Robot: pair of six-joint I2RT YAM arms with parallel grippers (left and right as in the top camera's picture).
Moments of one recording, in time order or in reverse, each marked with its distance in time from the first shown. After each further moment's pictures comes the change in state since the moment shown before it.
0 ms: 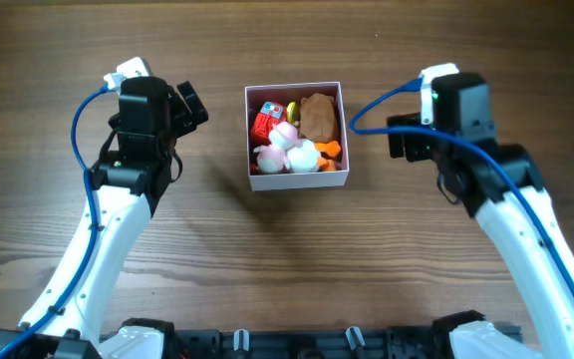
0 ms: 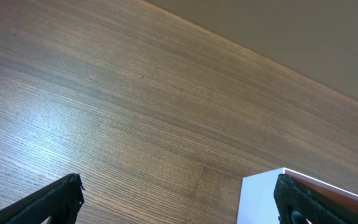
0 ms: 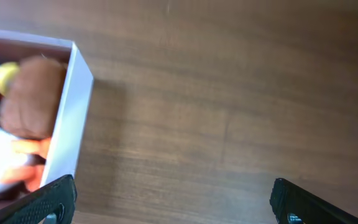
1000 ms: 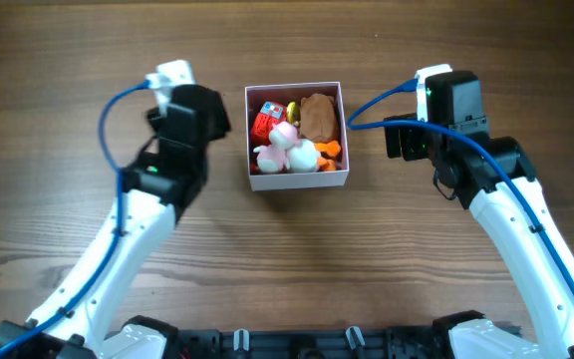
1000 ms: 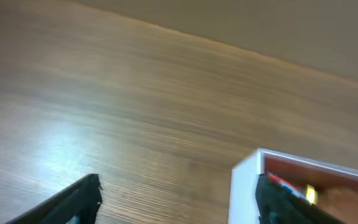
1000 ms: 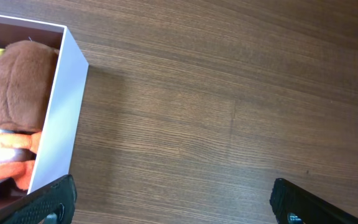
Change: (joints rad) left arm -0.155 0.000 0.000 0.012 -0.161 0.043; right arm 0.000 0.085 0.000 0.000 0.000 0.000
